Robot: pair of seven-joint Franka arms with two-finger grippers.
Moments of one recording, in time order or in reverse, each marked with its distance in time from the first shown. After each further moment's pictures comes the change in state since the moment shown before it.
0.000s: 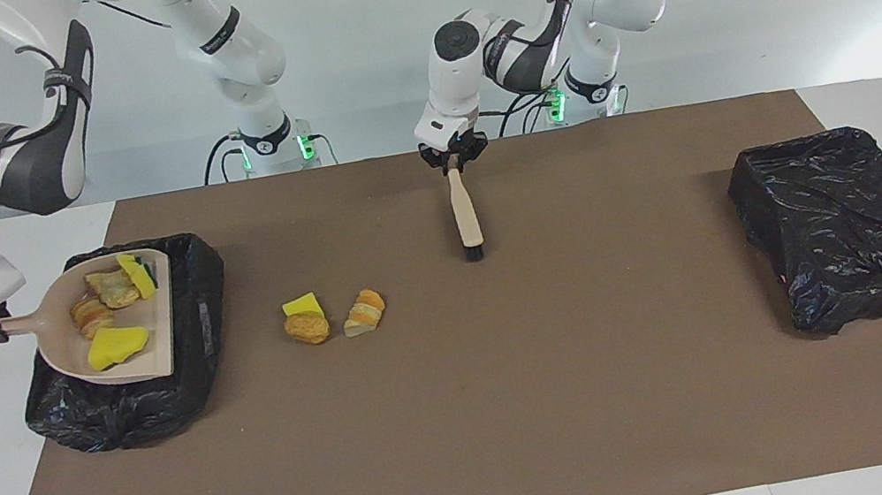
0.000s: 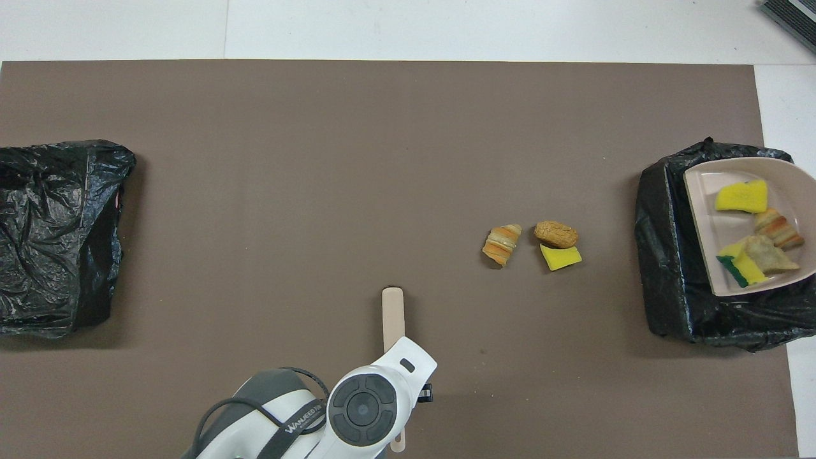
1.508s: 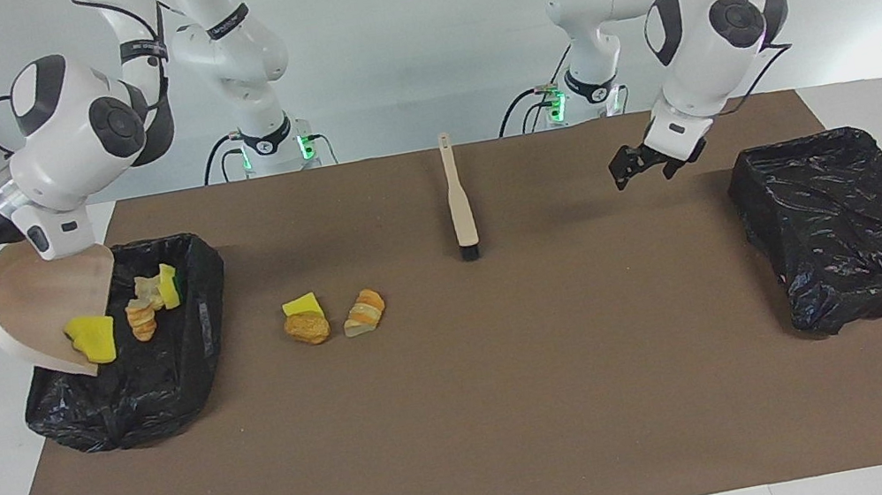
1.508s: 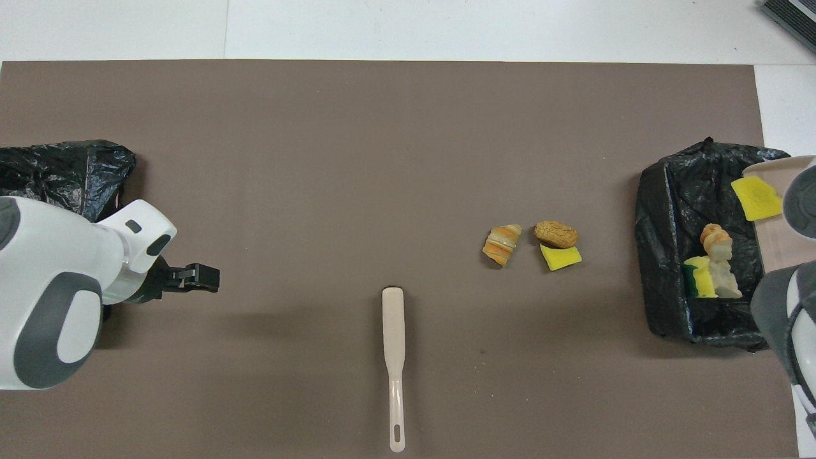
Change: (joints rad) left arm 0.789 -0.094 0.027 0.146 0.114 -0.293 0.701; right arm 0.154 -0.268 0.006 -0.304 -0.602 0.001 0.407
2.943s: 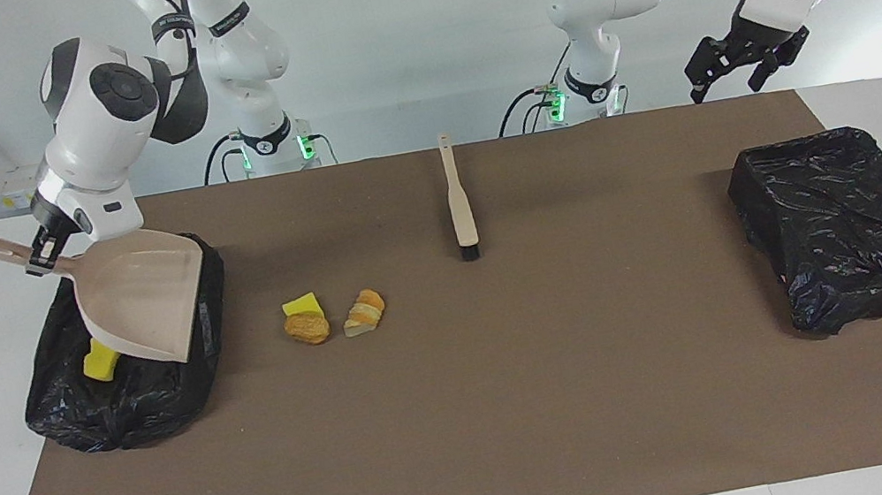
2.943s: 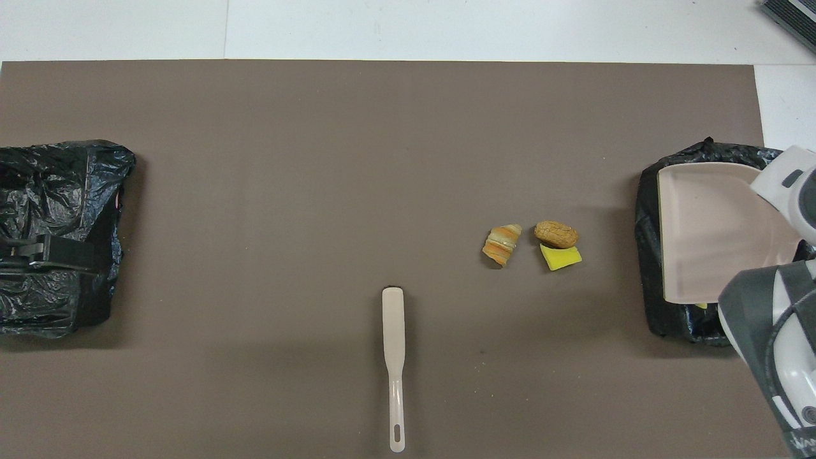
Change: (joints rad) left arm 0.047 -0.033 0.032 0.460 0.059 -0.449 0.038; right arm 0.054 -0.035 -0.003 -0.014 0.470 0.003 0.001
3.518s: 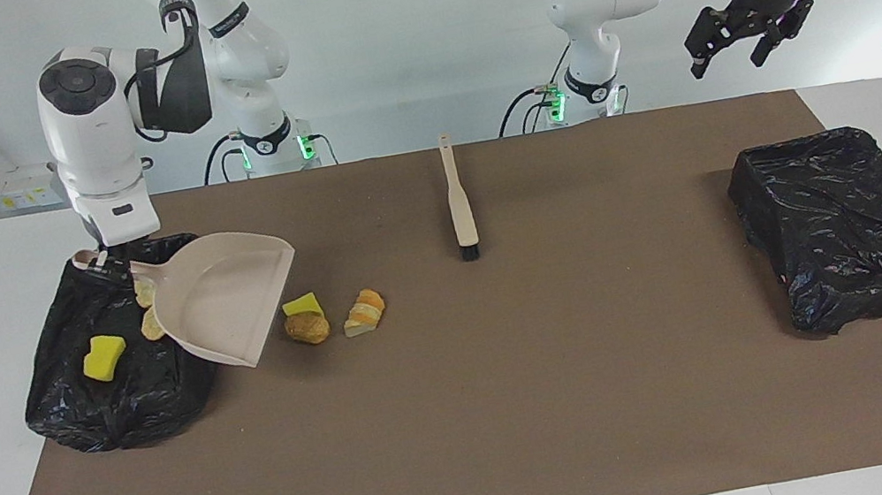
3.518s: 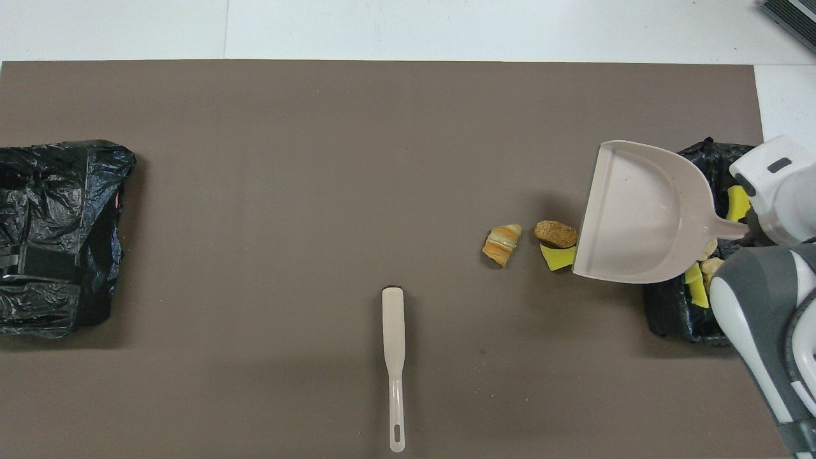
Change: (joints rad) left arm -0.001 -0.012 -0.008 0.066 0.006 -0.087 0.000; right arm 0.032 0.019 0.007 0.016 0.429 0.007 0.144
